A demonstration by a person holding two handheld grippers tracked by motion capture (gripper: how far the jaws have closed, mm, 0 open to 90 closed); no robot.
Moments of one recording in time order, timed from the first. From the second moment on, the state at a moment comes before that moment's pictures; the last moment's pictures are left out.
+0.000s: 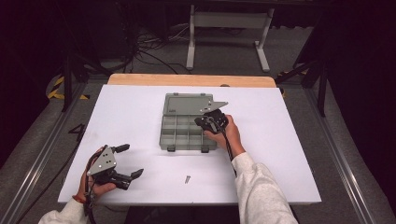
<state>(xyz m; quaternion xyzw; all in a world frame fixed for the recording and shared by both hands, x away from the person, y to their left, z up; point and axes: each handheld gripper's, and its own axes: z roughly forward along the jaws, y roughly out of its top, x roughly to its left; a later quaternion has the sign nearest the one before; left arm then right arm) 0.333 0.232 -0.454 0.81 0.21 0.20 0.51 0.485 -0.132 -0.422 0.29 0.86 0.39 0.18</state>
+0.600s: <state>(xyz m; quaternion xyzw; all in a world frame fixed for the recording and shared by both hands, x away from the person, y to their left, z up) 0.334 0.231 -0.454 0.81 0.21 0.20 0.51 0.457 -0.136 -0.406 0.26 0.85 0.42 0.19</state>
